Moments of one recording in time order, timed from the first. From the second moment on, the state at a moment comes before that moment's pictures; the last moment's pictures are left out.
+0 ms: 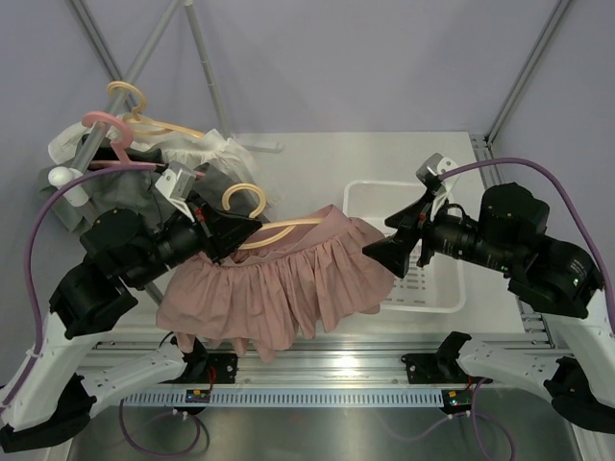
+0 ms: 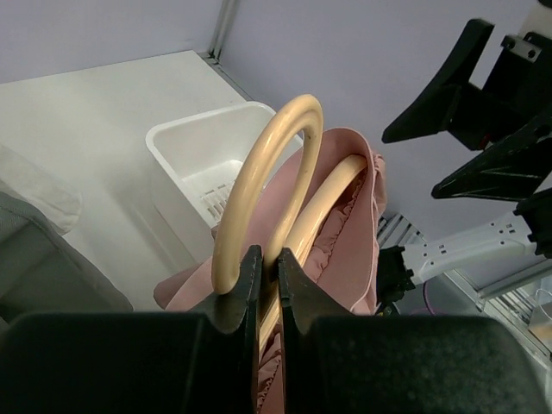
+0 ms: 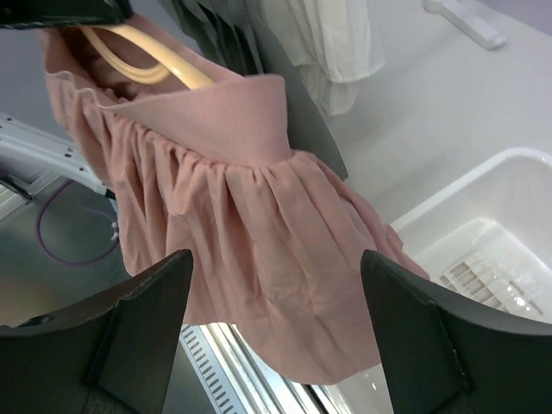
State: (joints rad) left arm -0.81 0.78 1.38 -0.65 0.09 -0.42; right arm 0.82 0.94 1.57 -0.91 -0.18 0.19
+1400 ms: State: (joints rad) left arm -0.81 0.74 1.29 -0.60 0.20 -0.45; right arm 0.82 1.19 1.70 -0.86 -0.44 0.01
